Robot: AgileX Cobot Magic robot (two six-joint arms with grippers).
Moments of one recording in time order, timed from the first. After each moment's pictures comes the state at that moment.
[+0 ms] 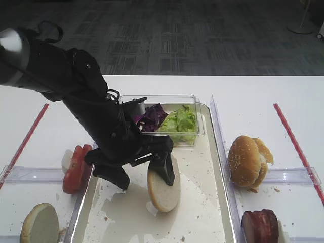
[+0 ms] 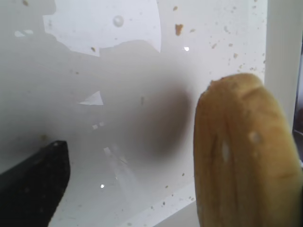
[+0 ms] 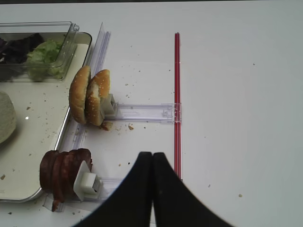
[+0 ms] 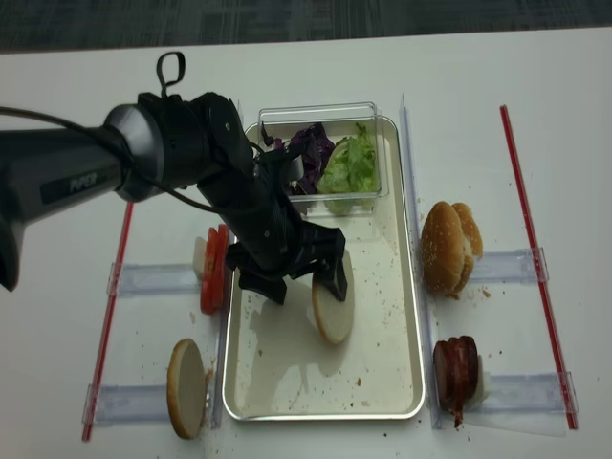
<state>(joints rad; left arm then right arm) -0.52 1.88 -1.16 -0.61 0.88 0.08 -0.02 -0.02 -0.48 0.14 1.13 -0.05</state>
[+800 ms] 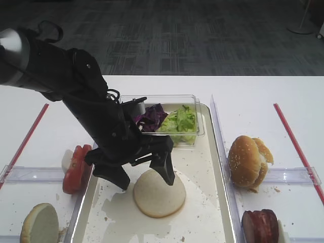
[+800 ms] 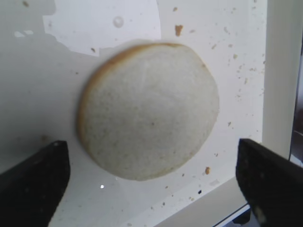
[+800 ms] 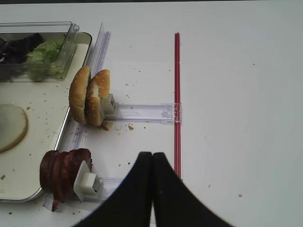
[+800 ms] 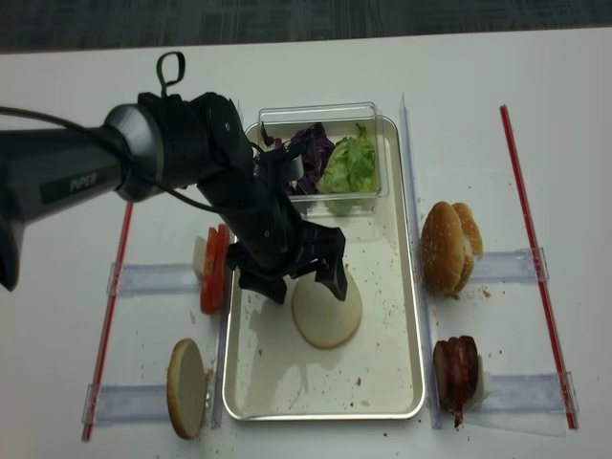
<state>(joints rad) -0.52 1.88 -1.16 -0.61 0.88 0.08 -0.02 -0.02 -0.48 0.14 1.13 -0.05</state>
